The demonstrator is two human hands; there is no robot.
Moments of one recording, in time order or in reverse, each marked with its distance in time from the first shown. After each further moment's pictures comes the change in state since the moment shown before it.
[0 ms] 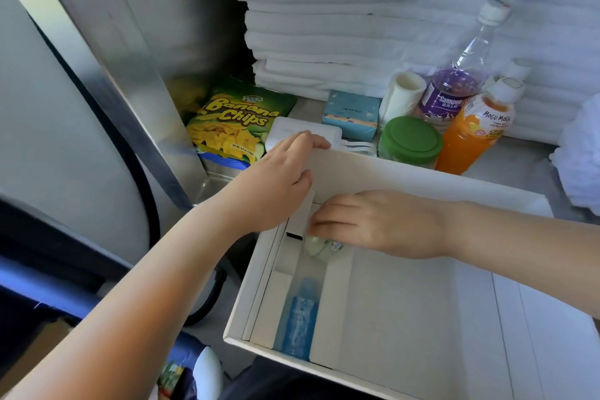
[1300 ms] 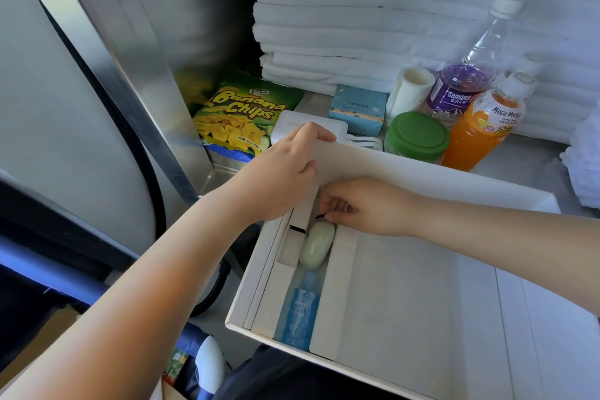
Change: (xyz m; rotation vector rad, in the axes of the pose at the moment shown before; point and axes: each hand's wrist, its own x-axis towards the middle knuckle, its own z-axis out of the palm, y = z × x) left_hand 0.000 0.007 0.000 -0.019 -0.012 -0.097; right_hand 0.023 0.008 0.023 0.640 -0.088 0.641
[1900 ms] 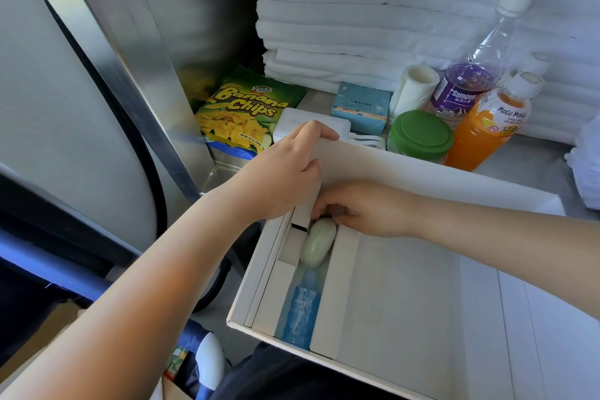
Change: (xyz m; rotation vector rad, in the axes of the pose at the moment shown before) left_hand 0.000 -0.001 0.001 0.005 0.002 -0.010; right_hand 0.001 -0.004 -0.002 0.017 -0.093 -0.081
